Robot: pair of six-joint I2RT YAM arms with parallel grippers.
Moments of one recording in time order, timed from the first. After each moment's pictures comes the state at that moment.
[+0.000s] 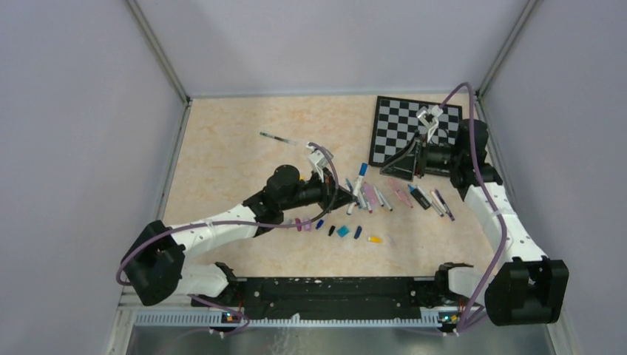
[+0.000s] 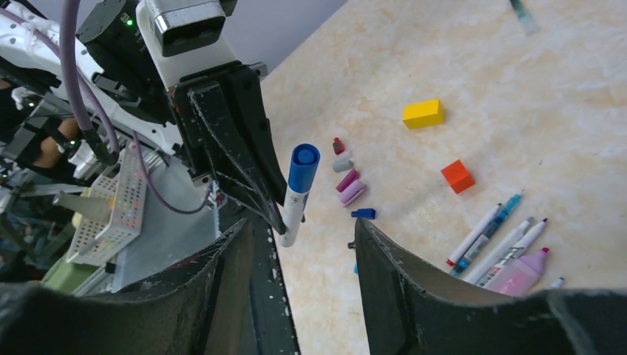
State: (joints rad) left arm -0.83 1.28 0.70 0.44 0.41 -0.55; right arm 0.04 1.14 0.91 -0.15 -1.26 0.22
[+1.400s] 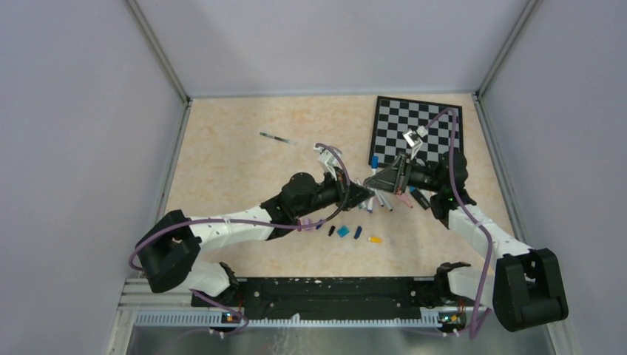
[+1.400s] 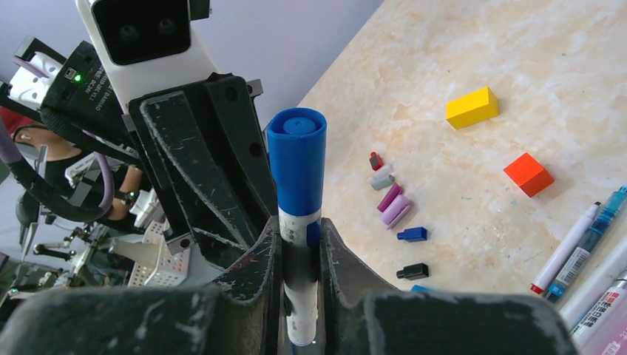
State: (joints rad) left arm -0.97 1.40 0.75 0.63 0.16 -0.73; right arm 0.21 1.12 0.52 0.61 -1.07 0.80
